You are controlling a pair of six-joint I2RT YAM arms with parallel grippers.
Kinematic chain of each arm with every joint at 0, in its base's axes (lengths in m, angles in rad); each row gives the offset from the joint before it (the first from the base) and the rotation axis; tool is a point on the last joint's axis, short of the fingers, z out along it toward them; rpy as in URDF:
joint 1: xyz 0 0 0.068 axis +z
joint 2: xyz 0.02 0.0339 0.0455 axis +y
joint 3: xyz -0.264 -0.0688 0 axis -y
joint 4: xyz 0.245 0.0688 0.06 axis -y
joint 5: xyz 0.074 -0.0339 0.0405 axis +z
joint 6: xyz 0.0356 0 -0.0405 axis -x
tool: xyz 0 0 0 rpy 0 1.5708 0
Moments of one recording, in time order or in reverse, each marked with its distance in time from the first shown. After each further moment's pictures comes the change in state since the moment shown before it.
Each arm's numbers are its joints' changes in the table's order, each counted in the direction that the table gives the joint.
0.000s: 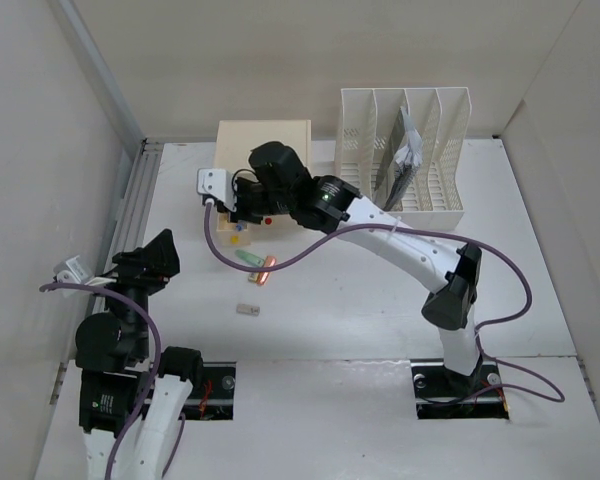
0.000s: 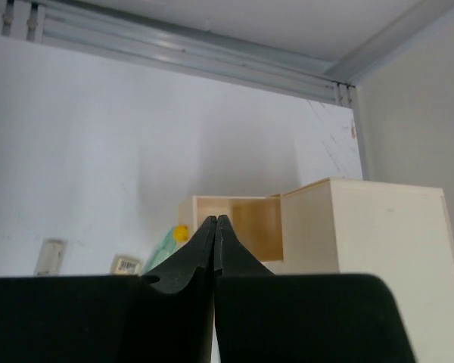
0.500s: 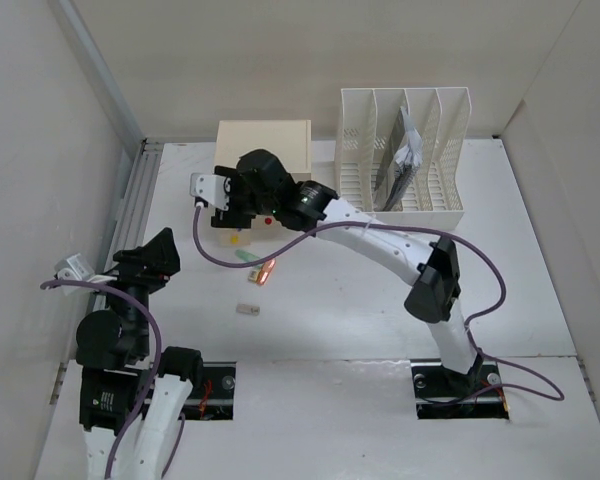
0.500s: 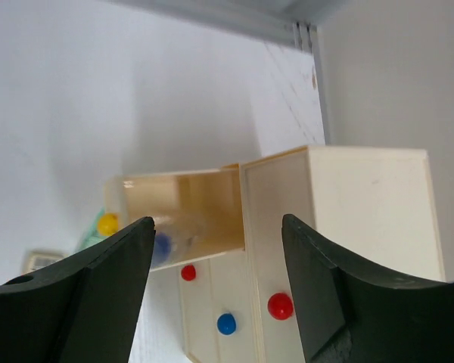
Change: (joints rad) left arm 0.000 0.013 0.000 0.003 0.002 0.000; right arm -0.018 0.141 -0.014 0.086 -0.199 0.116
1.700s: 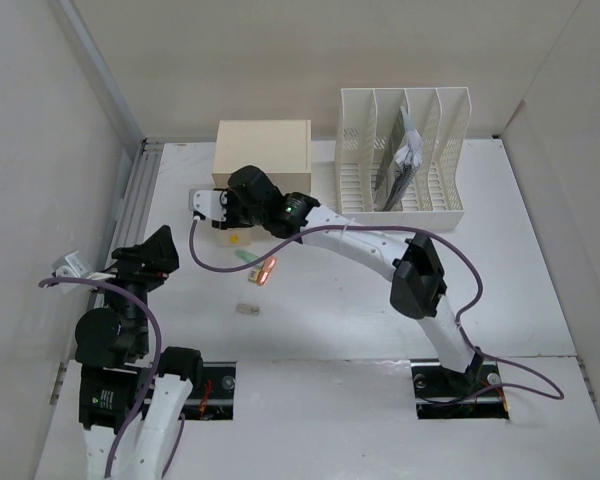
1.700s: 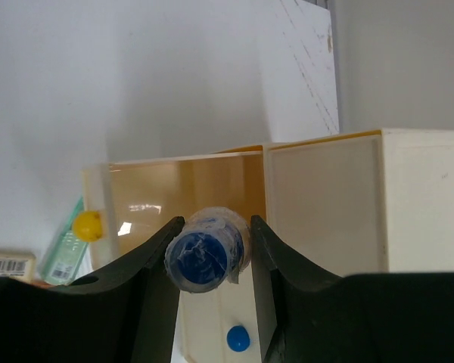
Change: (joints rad) left arm 0.011 0.019 0.017 0.005 0.004 -0.010; right arm -0.001 0.070 -0.055 0.065 -0.069 0.040
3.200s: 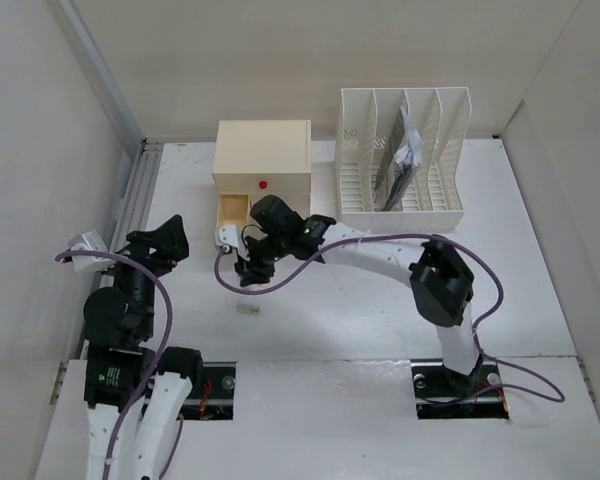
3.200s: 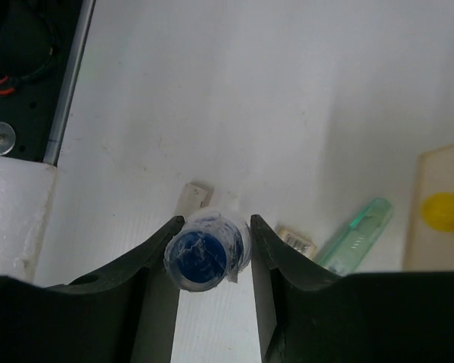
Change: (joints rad) left arm 0.000 0.095 -0.033 0.091 -0.065 -0.060; right arm -0.005 -0.159 -0.467 0.060 0.616 -0.290
